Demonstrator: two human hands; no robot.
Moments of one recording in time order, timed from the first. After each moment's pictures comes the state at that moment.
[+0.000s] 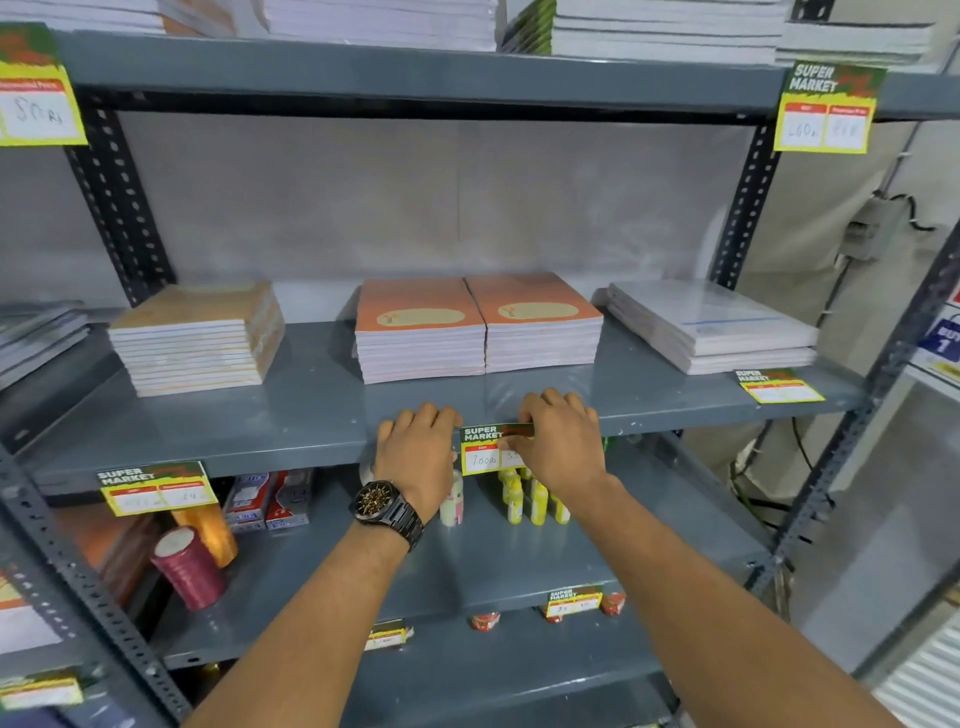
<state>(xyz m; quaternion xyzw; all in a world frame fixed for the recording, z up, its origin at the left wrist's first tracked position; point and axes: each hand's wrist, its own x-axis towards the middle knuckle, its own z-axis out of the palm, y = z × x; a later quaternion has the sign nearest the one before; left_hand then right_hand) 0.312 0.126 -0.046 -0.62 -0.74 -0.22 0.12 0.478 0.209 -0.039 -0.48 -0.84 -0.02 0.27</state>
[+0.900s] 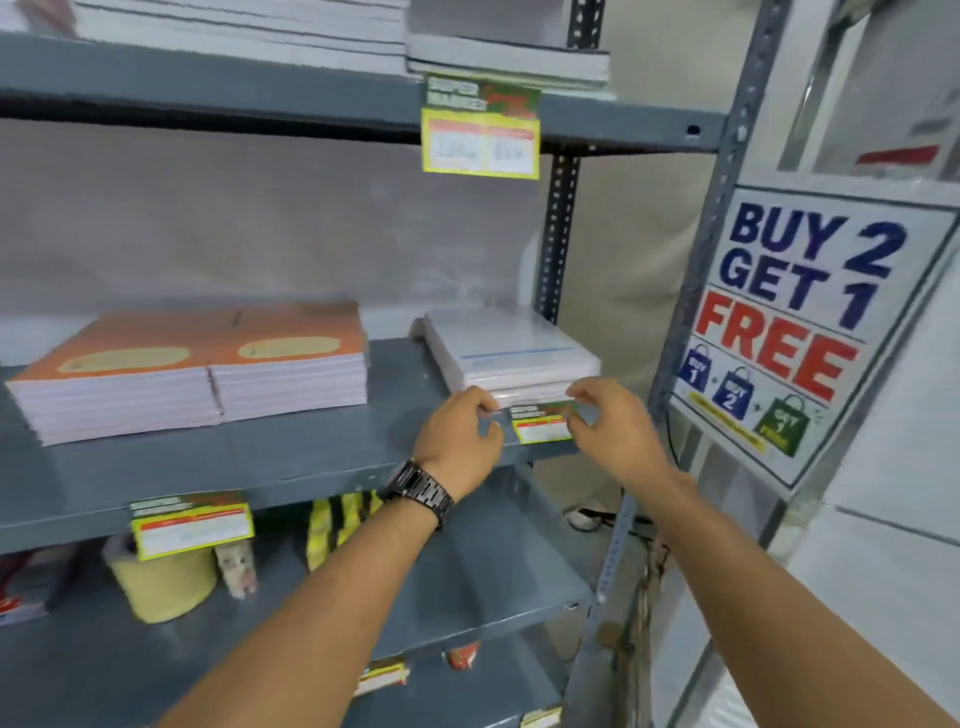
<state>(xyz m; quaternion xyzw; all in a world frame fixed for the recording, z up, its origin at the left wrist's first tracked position) 0.627 0.315 -0.005 -0.63 -0.63 -0.43 -0.11 0.824 0.374 0.003 -0.50 -0.77 0.09 0.39</state>
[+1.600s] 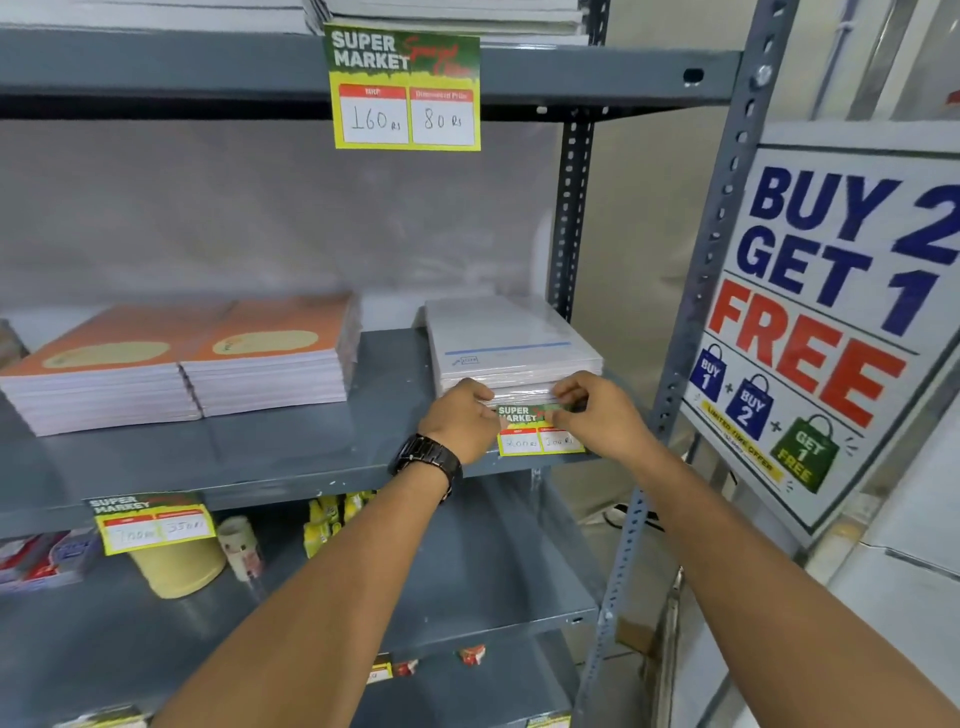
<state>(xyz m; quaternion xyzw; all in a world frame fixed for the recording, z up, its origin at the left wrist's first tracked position) 0.651 0.390 -0.014 -0.52 -0.71 -0.42 -0.23 0.836 0.467 -0.017 -0.46 -0.76 0.30 0.35</state>
